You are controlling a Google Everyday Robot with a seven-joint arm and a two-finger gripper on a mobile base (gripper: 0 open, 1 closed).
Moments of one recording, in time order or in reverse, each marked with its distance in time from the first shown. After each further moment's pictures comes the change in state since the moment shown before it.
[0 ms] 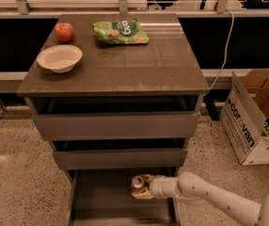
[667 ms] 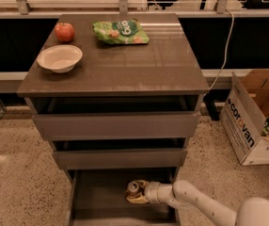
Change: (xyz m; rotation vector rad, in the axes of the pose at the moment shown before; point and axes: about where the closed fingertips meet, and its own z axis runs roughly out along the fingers) arm 0.049 0.011 0.067 -0.052 -0.133 0.025
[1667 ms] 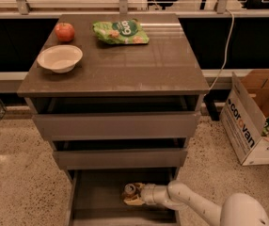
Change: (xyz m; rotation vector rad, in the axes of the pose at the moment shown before) arm 0.035 0.001 0.032 -0.020 0.030 0.044
